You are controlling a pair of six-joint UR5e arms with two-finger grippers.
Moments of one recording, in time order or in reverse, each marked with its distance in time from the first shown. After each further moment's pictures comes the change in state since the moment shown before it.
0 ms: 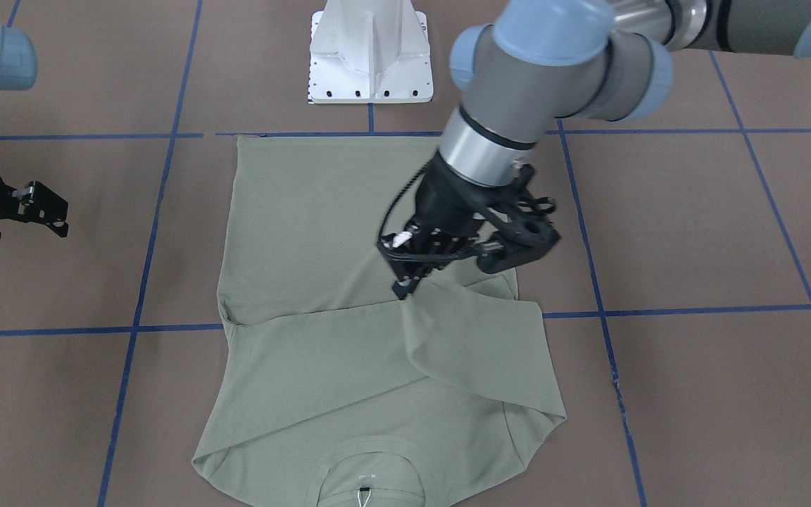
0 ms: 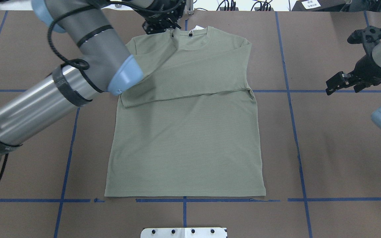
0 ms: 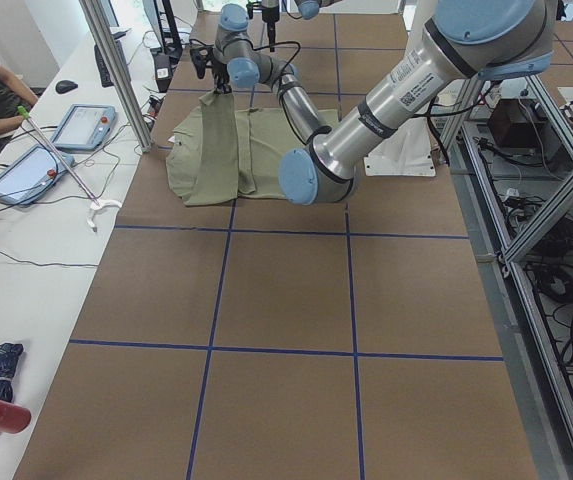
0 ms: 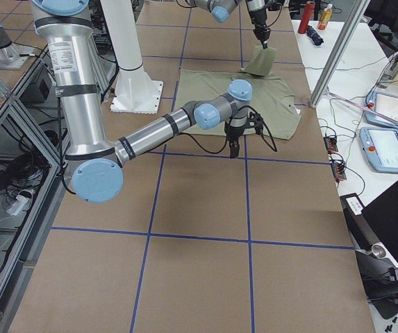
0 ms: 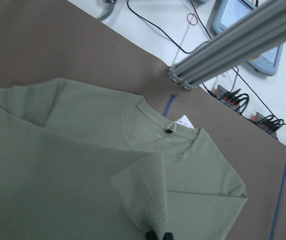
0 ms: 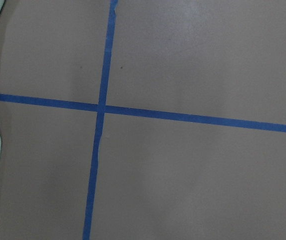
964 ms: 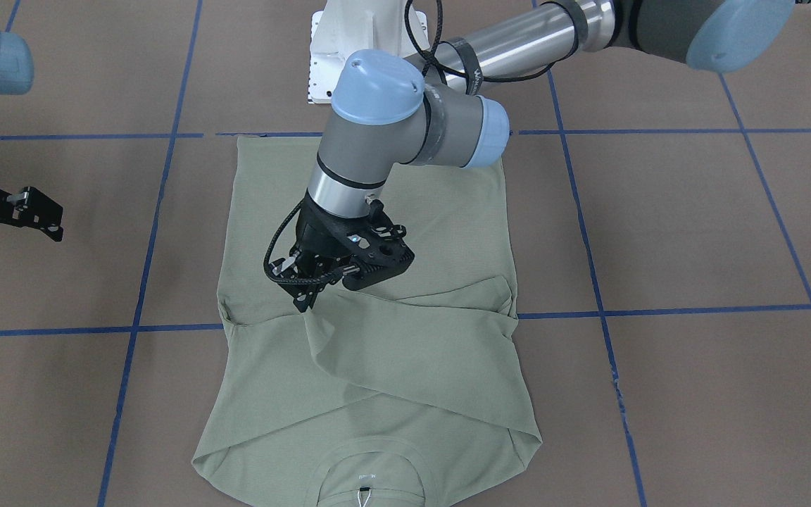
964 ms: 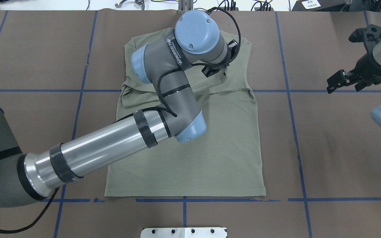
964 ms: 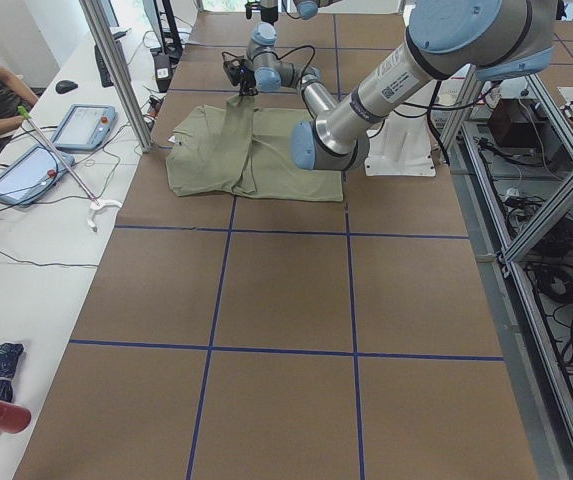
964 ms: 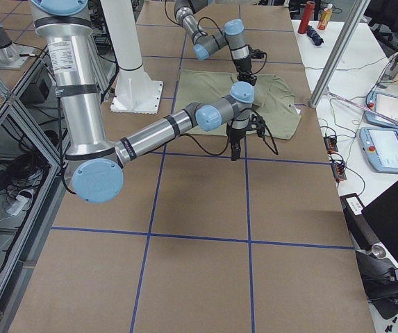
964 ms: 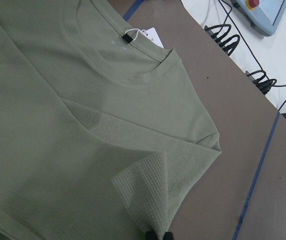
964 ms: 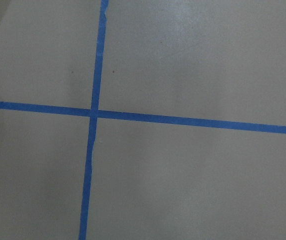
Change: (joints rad) left arm 0.245 -0.174 0.332 -0.179 0.271 -0.198; right arm 0.006 0.010 -0.019 0.000 -0.001 0.010
